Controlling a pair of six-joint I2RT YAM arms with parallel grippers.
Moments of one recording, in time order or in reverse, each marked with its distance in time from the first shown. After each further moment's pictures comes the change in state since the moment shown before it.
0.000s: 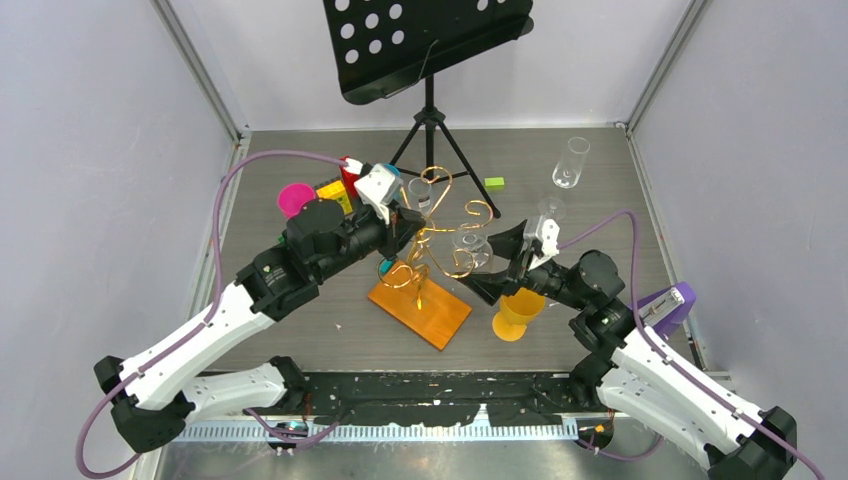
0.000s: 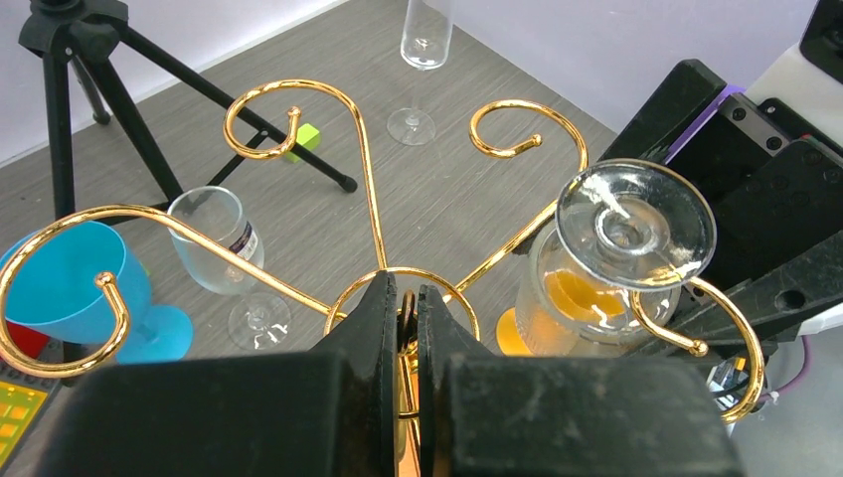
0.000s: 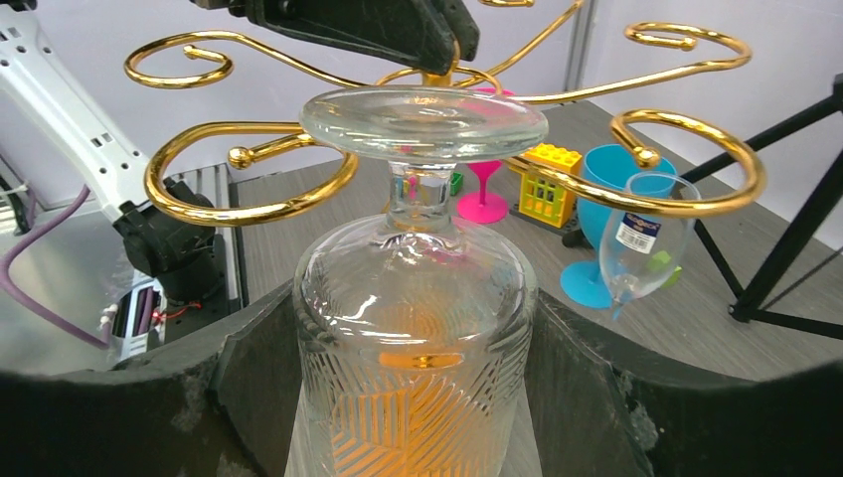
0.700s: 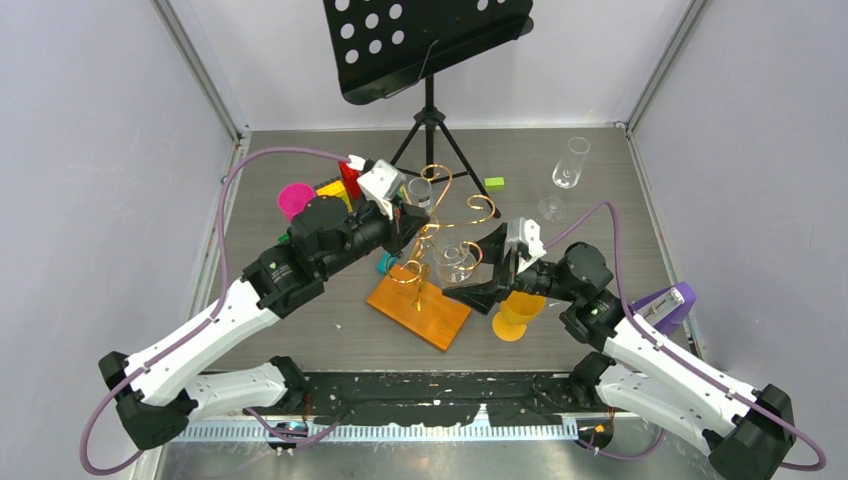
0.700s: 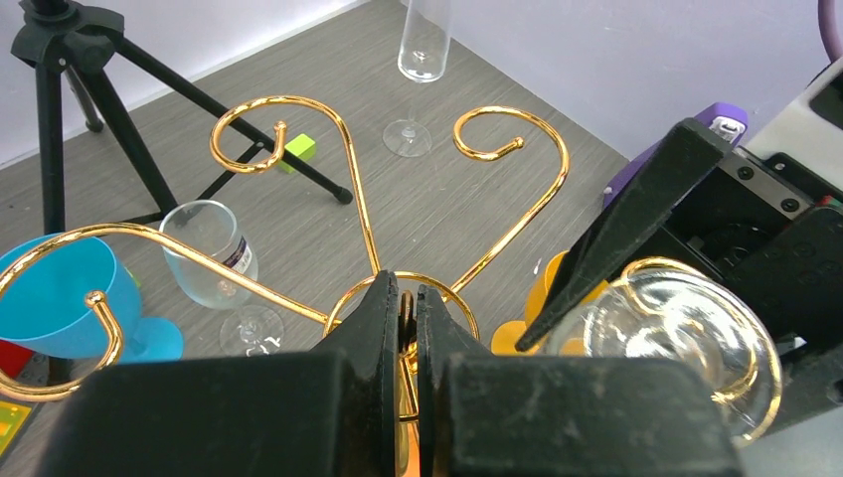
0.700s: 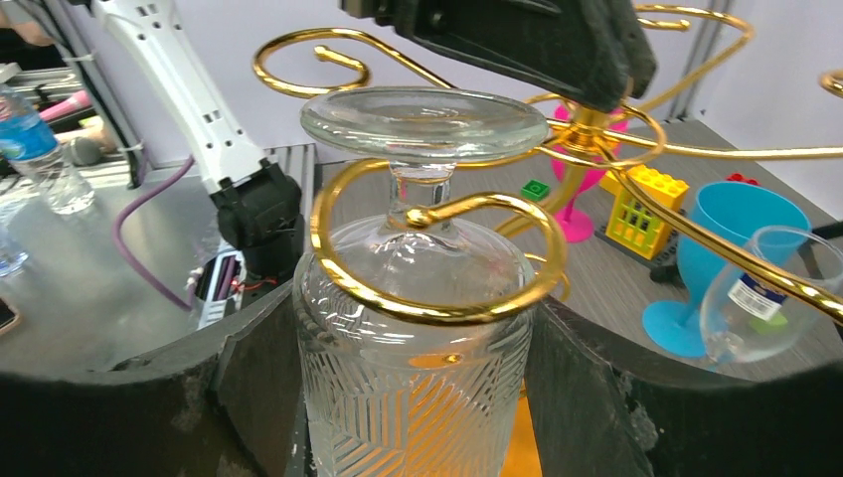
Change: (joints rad) left arm 0.002 0.026 0.000 0.043 0.006 -0.020; right arm 0.056 0.111 0.051 0.055 -0.146 0.013
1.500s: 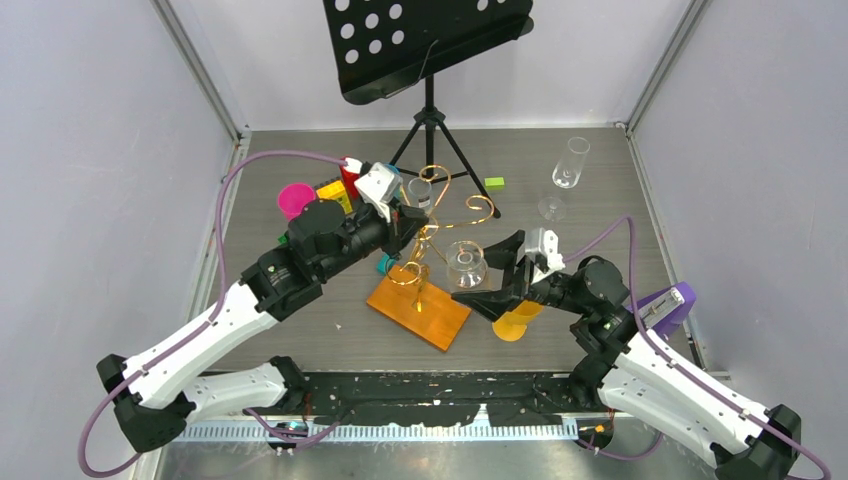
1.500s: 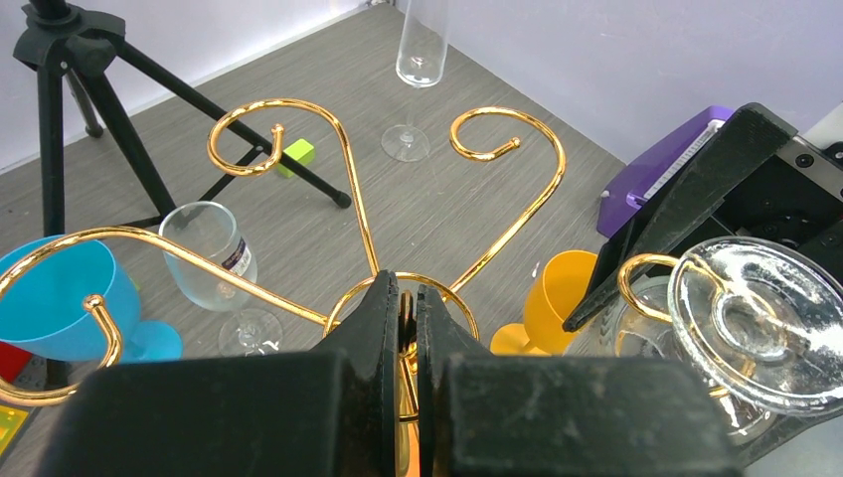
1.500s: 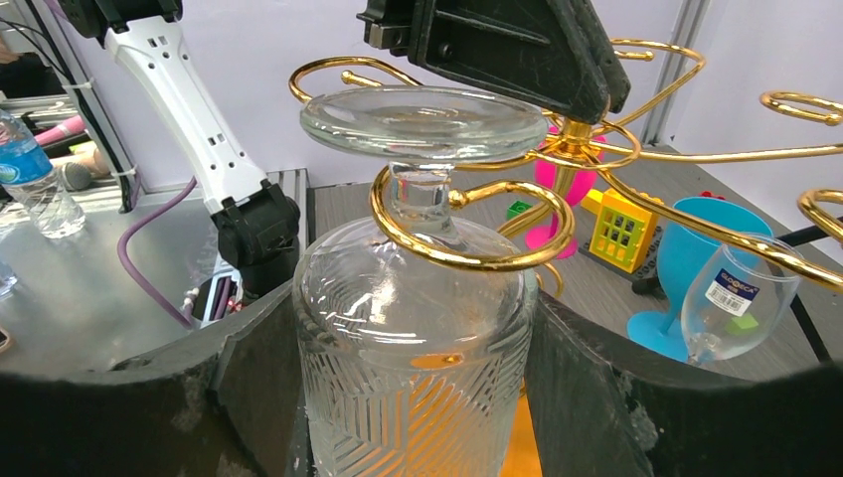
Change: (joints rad) left arm 0.000 -0.018 -0.024 0.024 0.000 0.000; right arm 0.012 -0.127 -0.046 -0.007 0.042 0.018
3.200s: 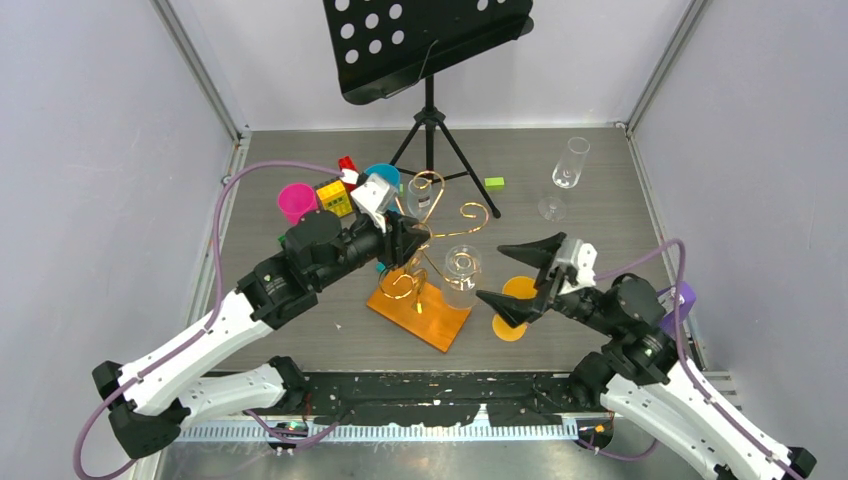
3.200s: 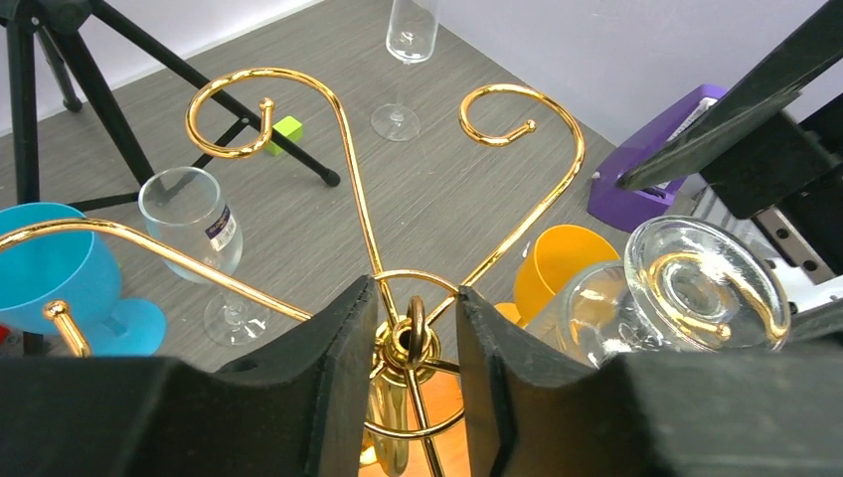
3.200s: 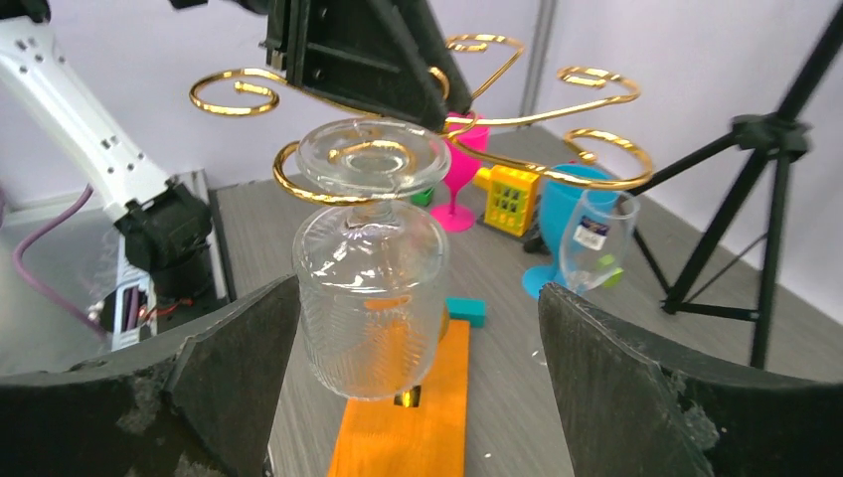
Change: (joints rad) left arm 0.000 -0.056 -0.069 -0.002 0.004 -0.023; right arm 0.002 -0.225 0.057 -0.362 0.202 -0.124
